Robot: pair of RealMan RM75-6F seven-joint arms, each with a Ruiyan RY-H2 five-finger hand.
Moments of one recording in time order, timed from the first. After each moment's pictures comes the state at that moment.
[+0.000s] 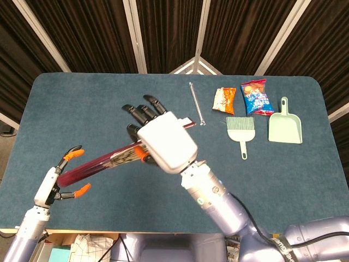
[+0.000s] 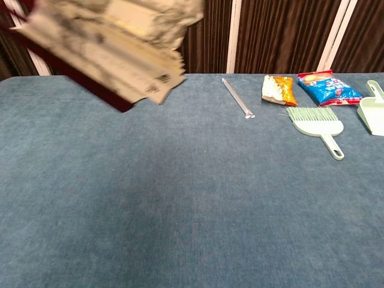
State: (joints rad) left arm -0.21 -1.24 -0.07 -1.82 1.56 1.35 -0.67; right arm 1.25 -1.14 0.53 -2.32 -0.63 1.32 -0.73
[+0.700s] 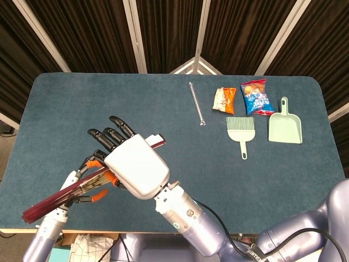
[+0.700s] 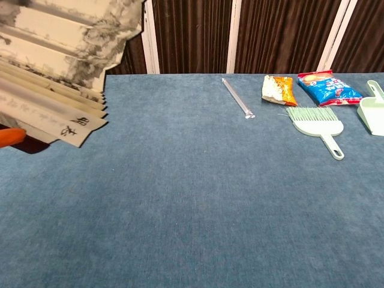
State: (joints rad) left arm -0.24 -1.36 -0.04 -1.80 1.55 1.32 -0.64; right arm 1.39 -1.31 0.53 -2.36 -0.64 1.44 -0.83
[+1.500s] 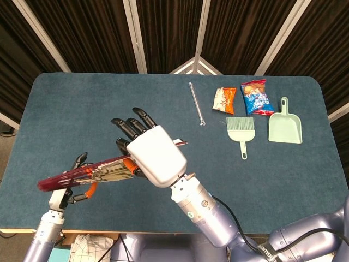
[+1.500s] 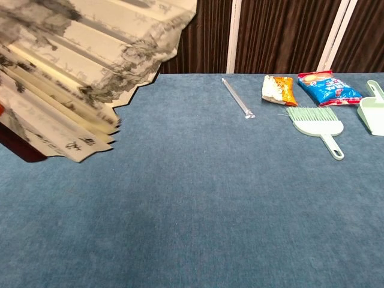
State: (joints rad) left arm -0.20 -1.38 -0.04 -1.81 1.52 1.41 -0.61; right arm 1.30 -1.24 0.48 -2.36 -0.66 1.44 -0.78
